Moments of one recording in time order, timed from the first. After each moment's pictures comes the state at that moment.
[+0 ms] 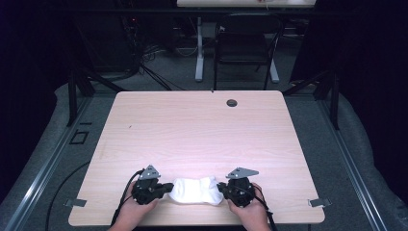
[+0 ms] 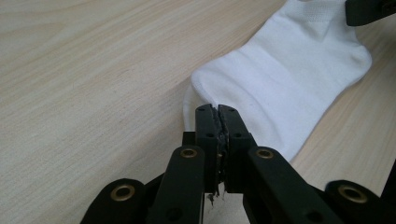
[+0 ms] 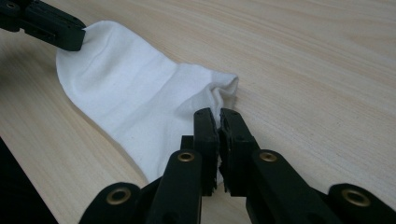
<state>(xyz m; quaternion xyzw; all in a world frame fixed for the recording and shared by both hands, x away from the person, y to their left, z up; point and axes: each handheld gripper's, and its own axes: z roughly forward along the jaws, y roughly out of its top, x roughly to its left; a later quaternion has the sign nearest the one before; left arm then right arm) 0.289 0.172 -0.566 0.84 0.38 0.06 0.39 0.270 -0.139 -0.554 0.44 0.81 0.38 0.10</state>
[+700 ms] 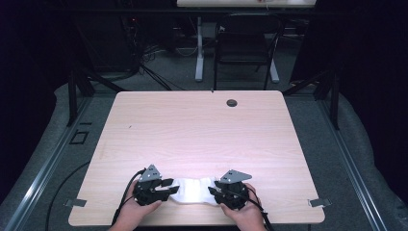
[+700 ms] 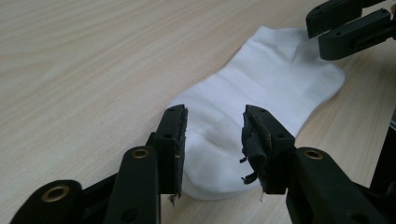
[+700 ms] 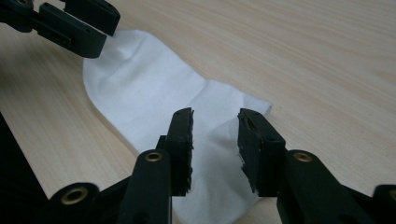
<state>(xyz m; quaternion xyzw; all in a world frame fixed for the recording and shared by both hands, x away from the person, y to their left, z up) 0.285 0.166 -0.562 0.84 0.34 0.07 0.42 0.263 -0.122 -0.554 0.39 0.83 0.39 0.13</state>
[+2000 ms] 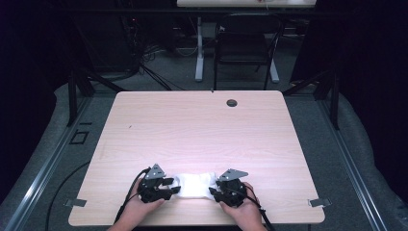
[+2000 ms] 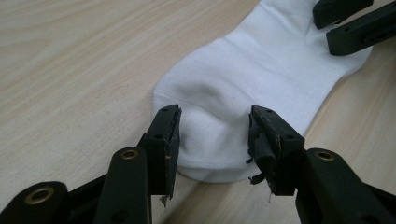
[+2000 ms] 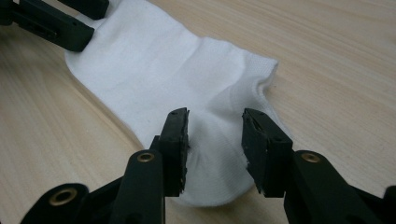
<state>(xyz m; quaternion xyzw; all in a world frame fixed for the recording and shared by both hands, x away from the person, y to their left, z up) 0.302 0.162 -0.579 0.85 0.35 0.07 0.40 0.279 -0.122 -0.576 0.41 0.83 0.37 0.12</state>
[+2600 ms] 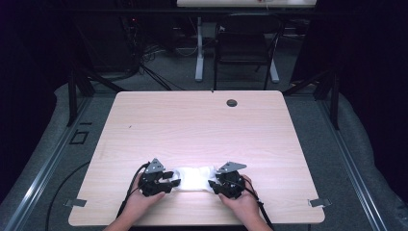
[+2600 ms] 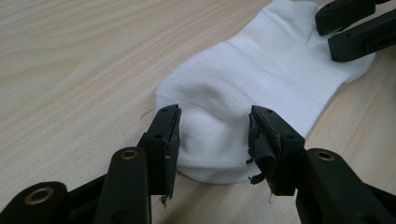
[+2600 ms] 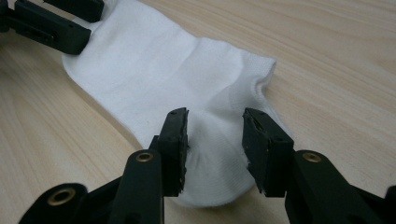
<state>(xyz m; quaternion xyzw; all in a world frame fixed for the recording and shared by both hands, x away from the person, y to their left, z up) 0.320 0.165 -0.583 0.83 0.36 0.09 0.41 0.303 -0.121 -0.576 0.42 0.82 0.37 0.11</state>
